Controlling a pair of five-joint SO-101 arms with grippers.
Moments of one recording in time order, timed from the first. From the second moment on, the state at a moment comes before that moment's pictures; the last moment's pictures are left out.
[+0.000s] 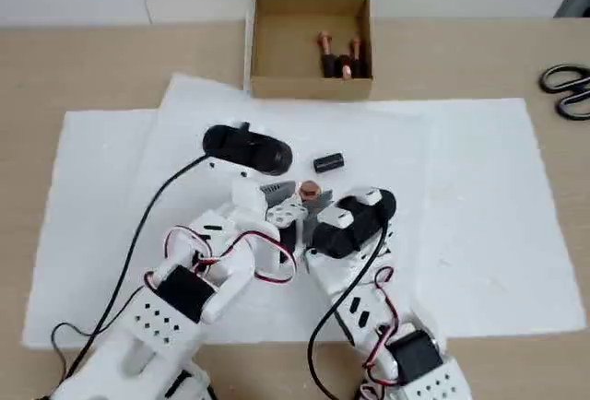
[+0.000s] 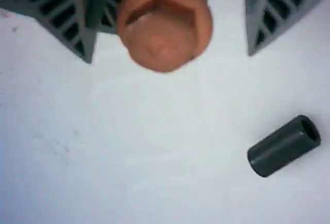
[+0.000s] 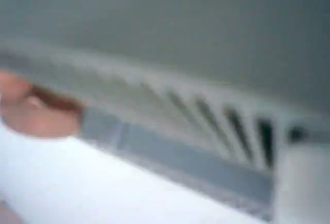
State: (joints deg) left arm 30.2 -52.0 62.5 34.1 24.0; right arm -30.6 -102.2 96.2 30.6 -2.6
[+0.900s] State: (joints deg) left arm -5.8 -73.5 70.1 49.4 8.9; right arm -14.2 -102.2 95.2 40.0 7.5
